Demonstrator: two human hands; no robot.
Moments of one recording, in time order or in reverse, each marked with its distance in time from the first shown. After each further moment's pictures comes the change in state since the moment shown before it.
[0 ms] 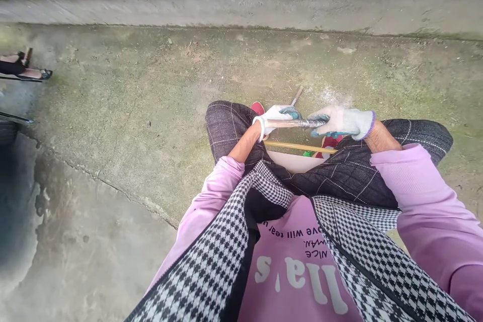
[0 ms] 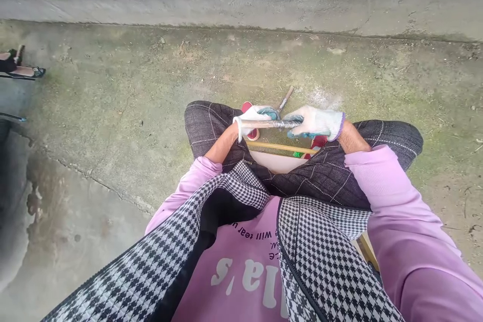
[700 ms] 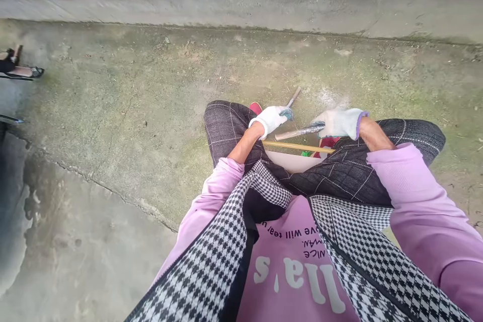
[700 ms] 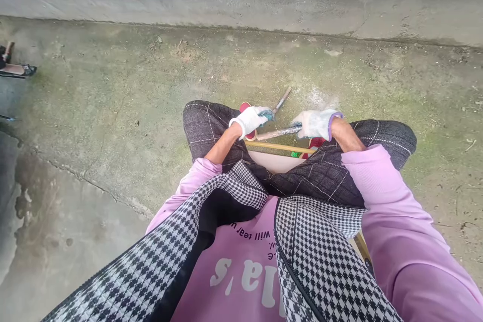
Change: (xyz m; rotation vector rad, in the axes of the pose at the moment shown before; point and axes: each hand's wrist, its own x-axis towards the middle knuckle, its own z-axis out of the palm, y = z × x) left_hand -0.001 -0.005 -0.008 0.523 0.022 0.070; right_hand 0.001 -0.011 0.001 -0.411 -0.107 0.199
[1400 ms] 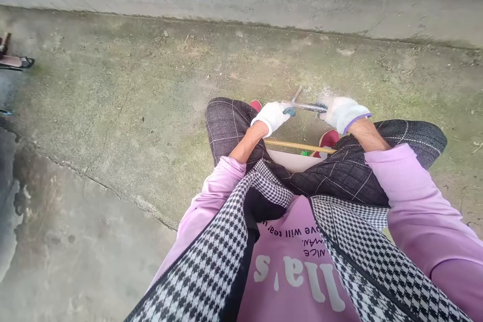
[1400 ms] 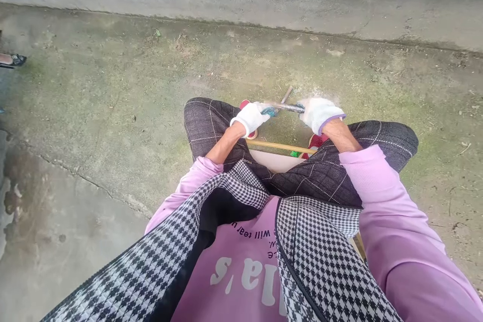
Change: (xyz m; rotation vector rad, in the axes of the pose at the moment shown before) left_hand -0.001 0.010 -0.001 0.312 0.099 -0.002; right_hand 0.031 0.015 -0.005 -0.238 0.317 0.220
